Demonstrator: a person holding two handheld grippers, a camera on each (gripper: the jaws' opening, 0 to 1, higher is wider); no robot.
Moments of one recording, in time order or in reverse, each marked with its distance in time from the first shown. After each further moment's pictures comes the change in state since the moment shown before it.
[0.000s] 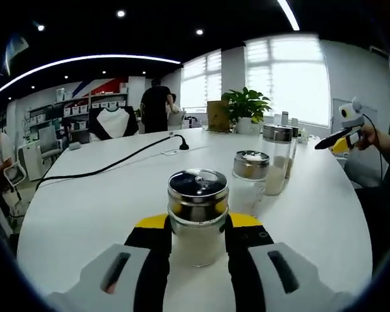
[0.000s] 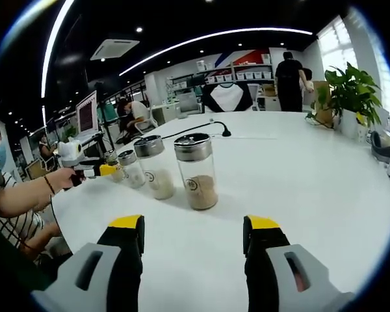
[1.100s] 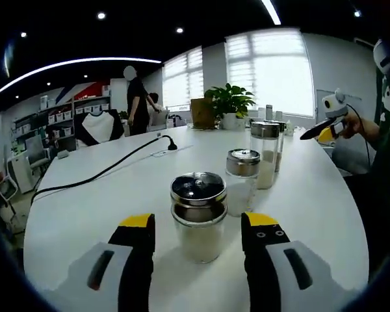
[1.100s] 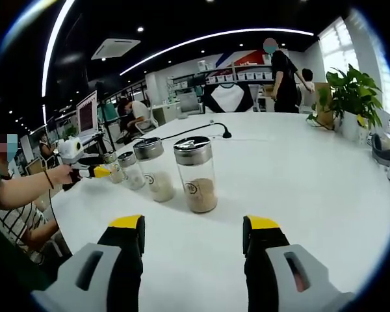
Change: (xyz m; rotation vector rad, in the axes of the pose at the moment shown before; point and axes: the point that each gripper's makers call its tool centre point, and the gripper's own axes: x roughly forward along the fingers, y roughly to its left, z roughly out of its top) left arm -0.015 0.000 0.012 -0.024 -0.013 -0.032; right arm 0.002 0.000 0.004 -0.005 0.004 0.003
